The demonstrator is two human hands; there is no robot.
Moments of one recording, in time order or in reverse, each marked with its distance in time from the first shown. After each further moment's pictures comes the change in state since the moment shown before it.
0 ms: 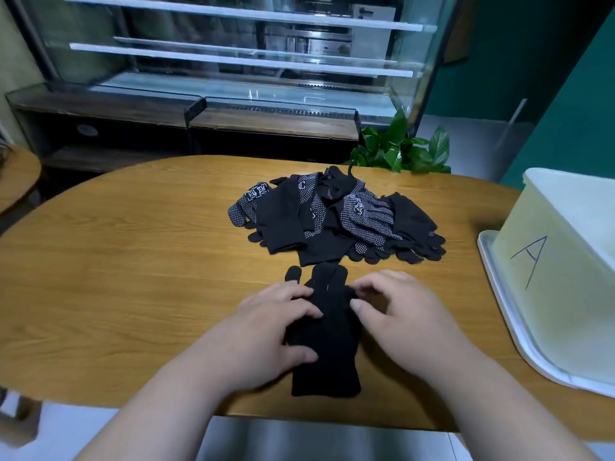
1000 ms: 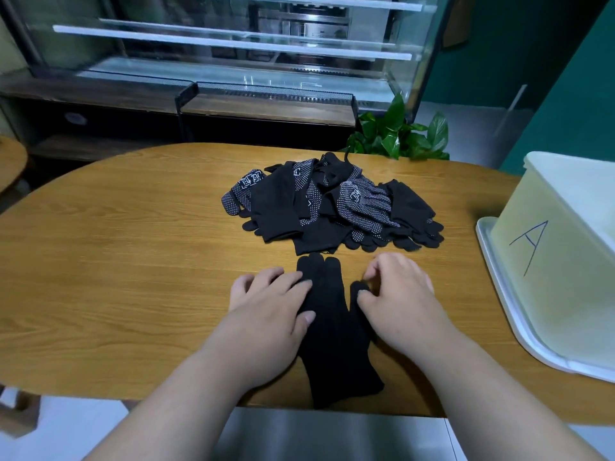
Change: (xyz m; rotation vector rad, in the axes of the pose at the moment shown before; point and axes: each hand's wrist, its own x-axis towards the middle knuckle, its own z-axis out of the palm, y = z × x) left_hand 0.006 0.008 0.022 0.279 0.091 -0.126; right_hand 0.012 0.008 0.019 -0.093 0.018 0.233
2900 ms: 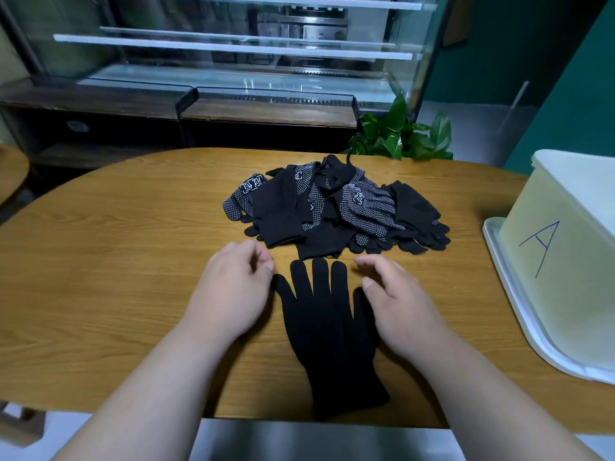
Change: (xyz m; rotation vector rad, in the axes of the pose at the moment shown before) left_hand 0.032 -0.037 -0.020 -0.477 0.319 -0.351; right_hand 0.005 0.003 0.010 0.289 0.019 -0.089
